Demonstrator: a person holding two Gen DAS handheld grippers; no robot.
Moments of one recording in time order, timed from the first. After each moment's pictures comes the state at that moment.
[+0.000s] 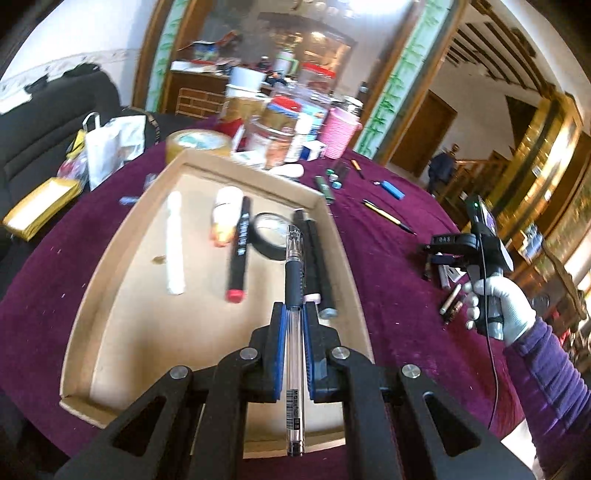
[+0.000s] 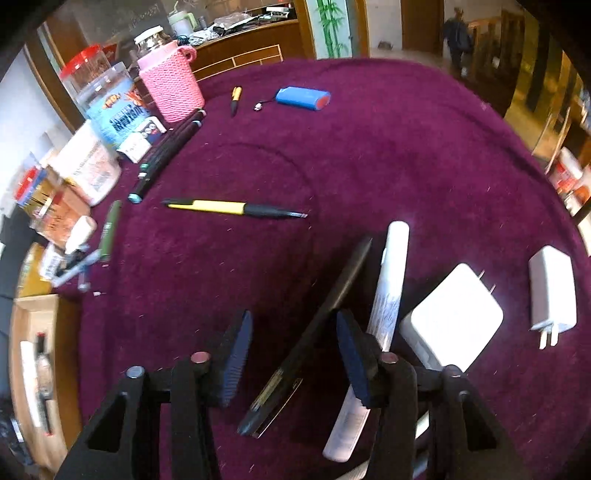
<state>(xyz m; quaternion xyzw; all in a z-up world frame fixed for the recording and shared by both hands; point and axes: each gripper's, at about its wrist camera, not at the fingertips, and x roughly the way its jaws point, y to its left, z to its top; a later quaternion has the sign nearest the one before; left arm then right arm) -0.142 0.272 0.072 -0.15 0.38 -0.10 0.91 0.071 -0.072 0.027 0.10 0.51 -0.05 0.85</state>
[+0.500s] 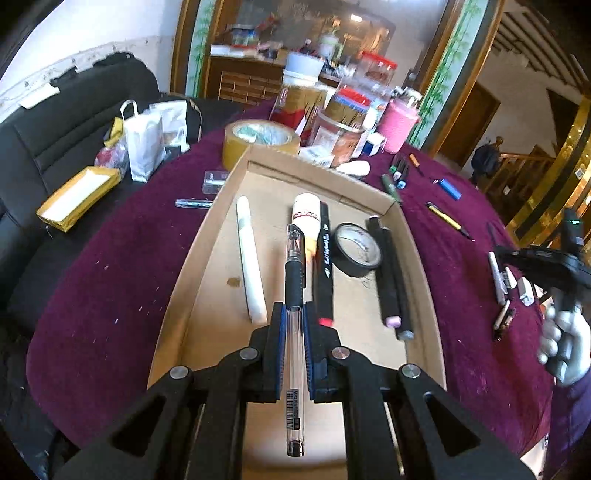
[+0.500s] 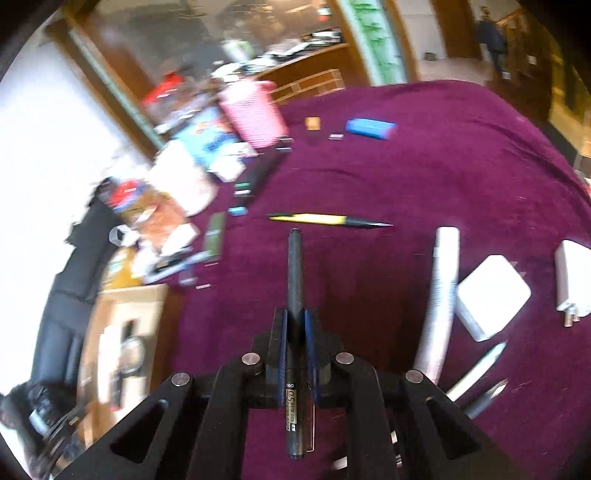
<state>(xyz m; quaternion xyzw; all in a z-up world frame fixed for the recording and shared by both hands) -0.095 0.313 0.067 -0.13 0.43 -0.02 0.89 0.026 -0.053 0.079 0.19 0.45 0.11 0.86</state>
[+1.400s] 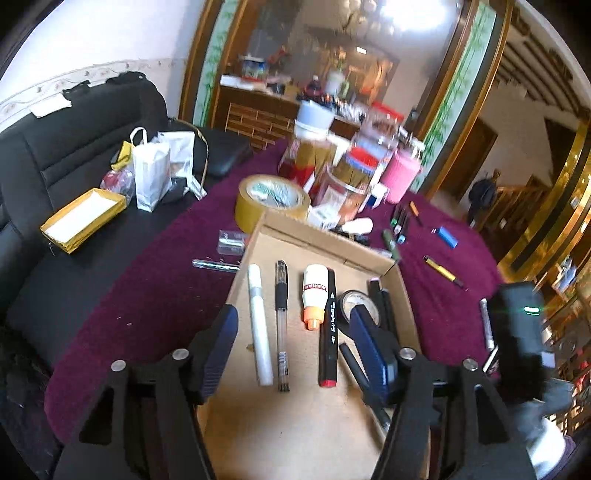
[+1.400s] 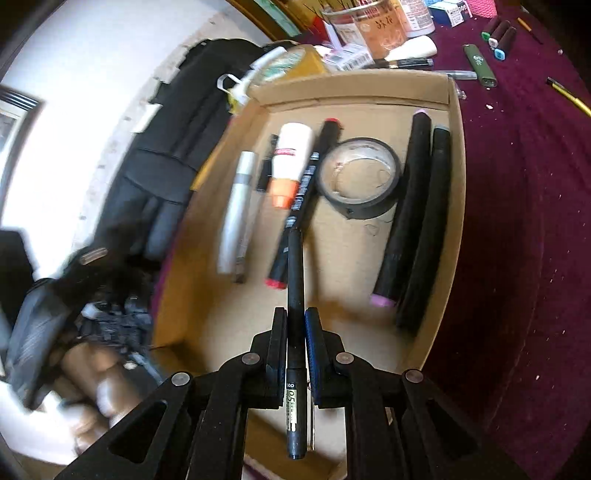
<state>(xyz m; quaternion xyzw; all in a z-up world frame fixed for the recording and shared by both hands) -0.102 0.345 0.112 -0.16 0.36 -0.01 0.92 -0.016 0.188 0.032 0.12 0.60 0.31 0.73</state>
